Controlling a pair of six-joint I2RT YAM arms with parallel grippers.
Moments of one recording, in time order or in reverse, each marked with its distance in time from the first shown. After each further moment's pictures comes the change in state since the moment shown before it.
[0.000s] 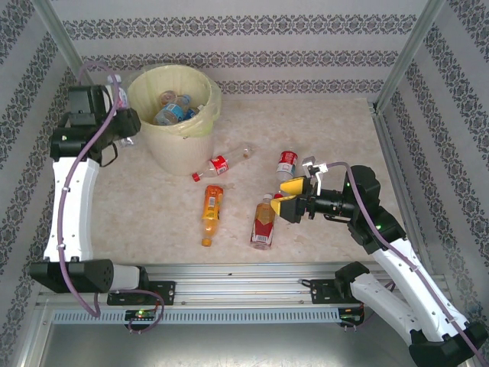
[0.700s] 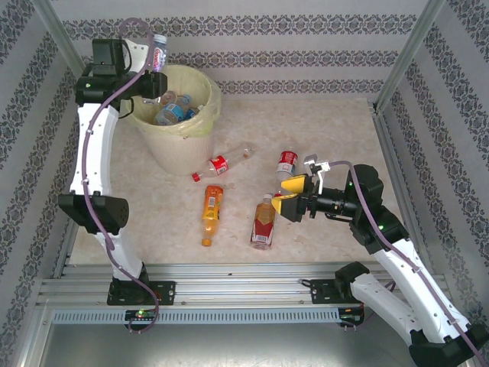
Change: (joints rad) left arm -0.055 0.517 0.577 -0.023 0.237 0.317; right arm 0.000 -0.003 0.031 -0.015 0.011 0.000
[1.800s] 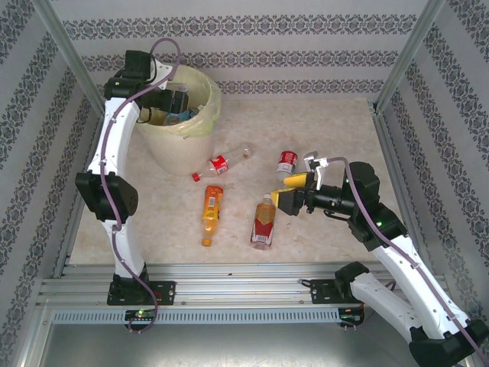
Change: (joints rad) left arm -0.059 0.131 -0.045 -0.029 -0.041 0.038; right arm 0.006 0.037 0.017 -0.035 0.130 0.004
